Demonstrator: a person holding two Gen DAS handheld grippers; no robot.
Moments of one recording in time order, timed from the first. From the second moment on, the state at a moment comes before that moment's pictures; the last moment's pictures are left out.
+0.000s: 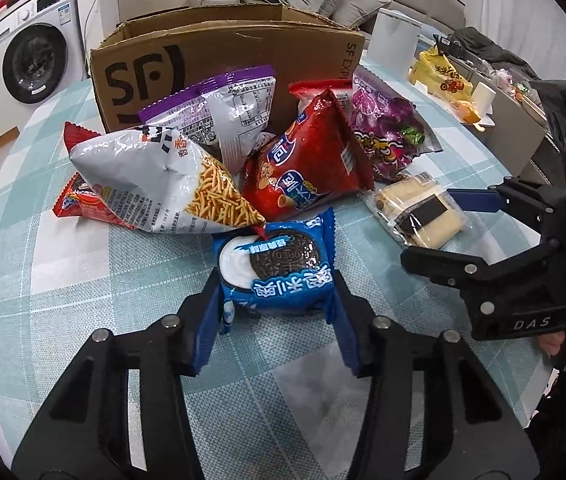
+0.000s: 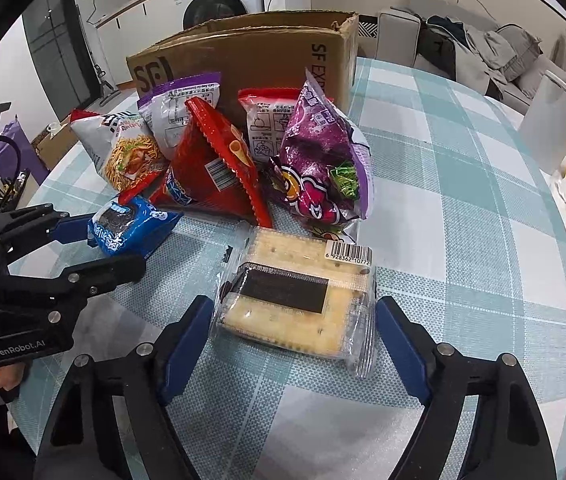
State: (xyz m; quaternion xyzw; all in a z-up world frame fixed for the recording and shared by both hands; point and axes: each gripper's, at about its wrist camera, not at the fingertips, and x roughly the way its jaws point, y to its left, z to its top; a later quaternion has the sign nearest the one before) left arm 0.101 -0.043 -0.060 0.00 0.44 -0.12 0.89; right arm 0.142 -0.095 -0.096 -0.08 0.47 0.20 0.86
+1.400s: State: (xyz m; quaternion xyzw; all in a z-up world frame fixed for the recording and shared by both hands) left arm 0.061 -0.021 -0.013 -0.03 0.38 -0.17 0.91; right arm 0.121 -0.109 -0.050 -0.06 0.41 0.24 0.88
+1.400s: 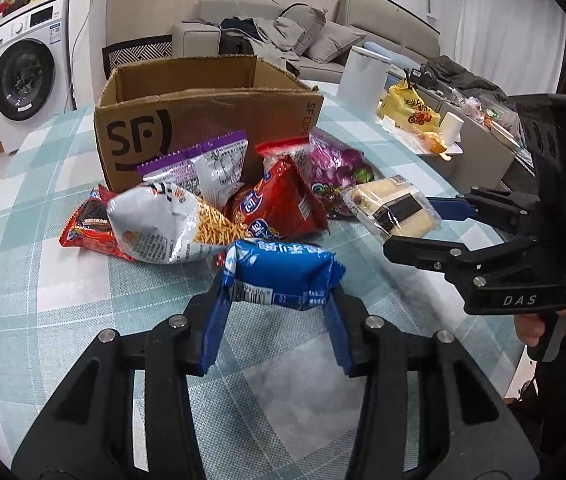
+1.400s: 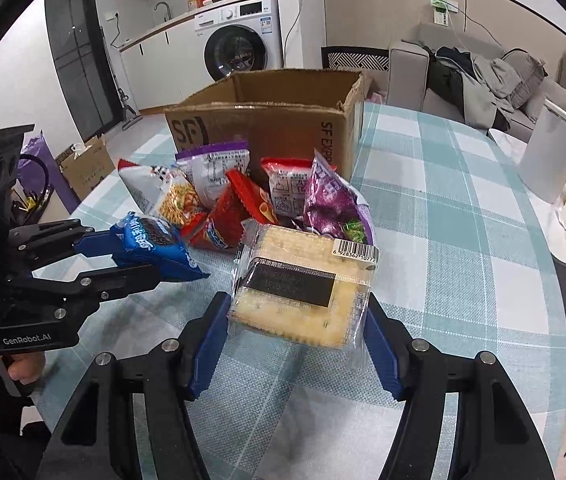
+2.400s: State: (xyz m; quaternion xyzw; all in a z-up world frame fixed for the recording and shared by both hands) left arm 0.057 0.017 0.057 -0.06 0.30 -0.11 0.95; right arm 0.126 -0.108 0.004 0.00 0.32 0.26 0.91
